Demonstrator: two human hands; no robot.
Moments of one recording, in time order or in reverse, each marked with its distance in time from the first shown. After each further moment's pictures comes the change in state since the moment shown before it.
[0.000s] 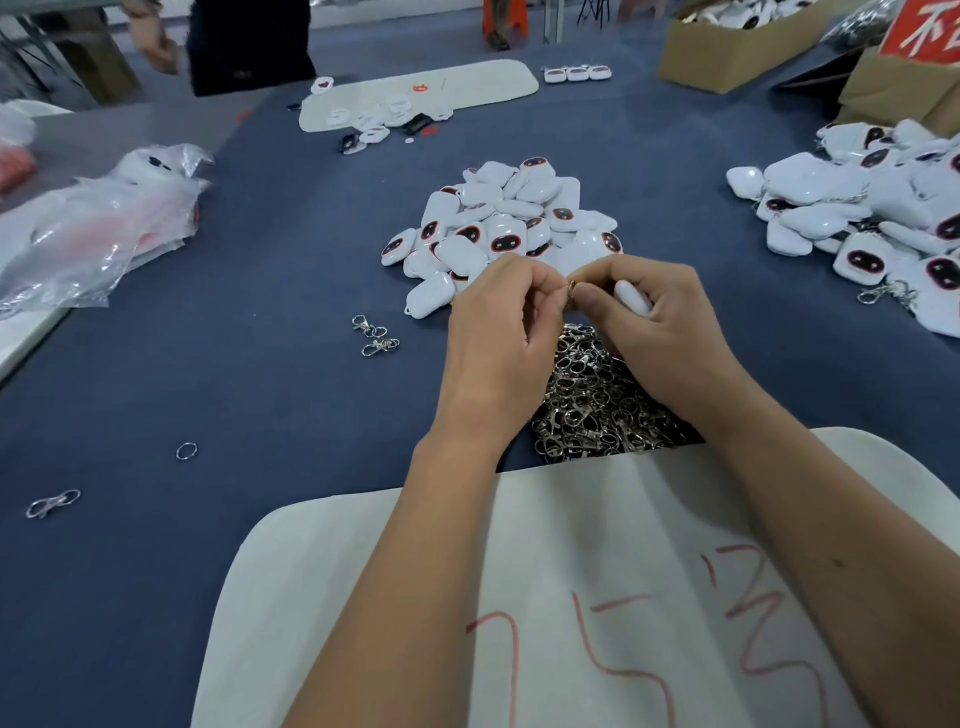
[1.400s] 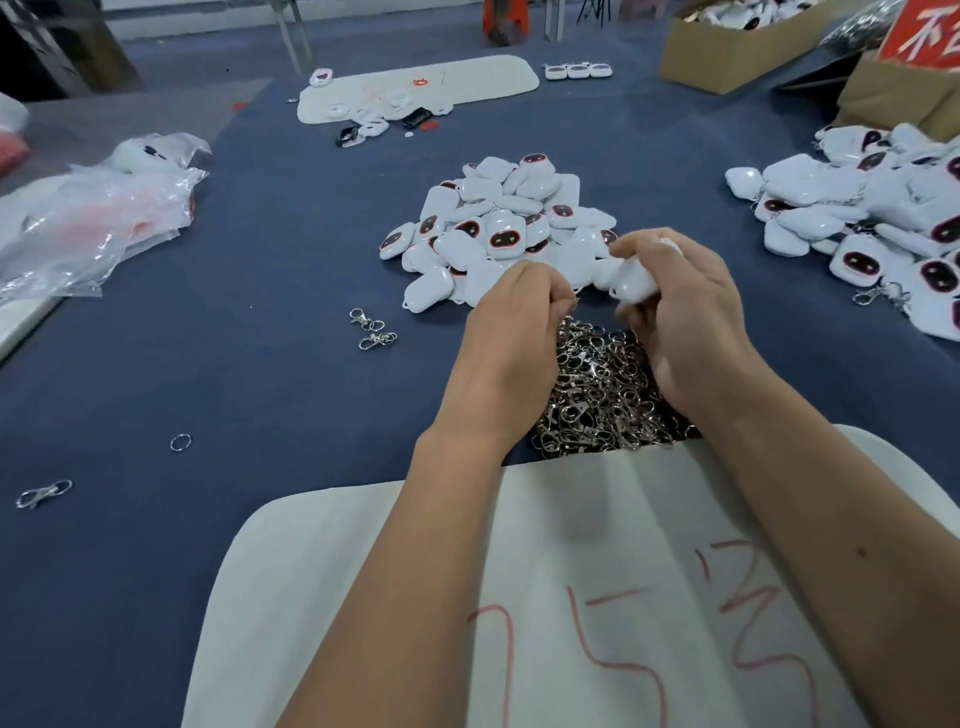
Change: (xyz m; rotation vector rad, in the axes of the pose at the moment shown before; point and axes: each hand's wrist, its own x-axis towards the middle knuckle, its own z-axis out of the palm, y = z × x) left_hand -0.004 0.000 0.004 0.113 -0.164 0.018; right_hand 0.011 -0.003 0.003 0.466 0.338 0.407
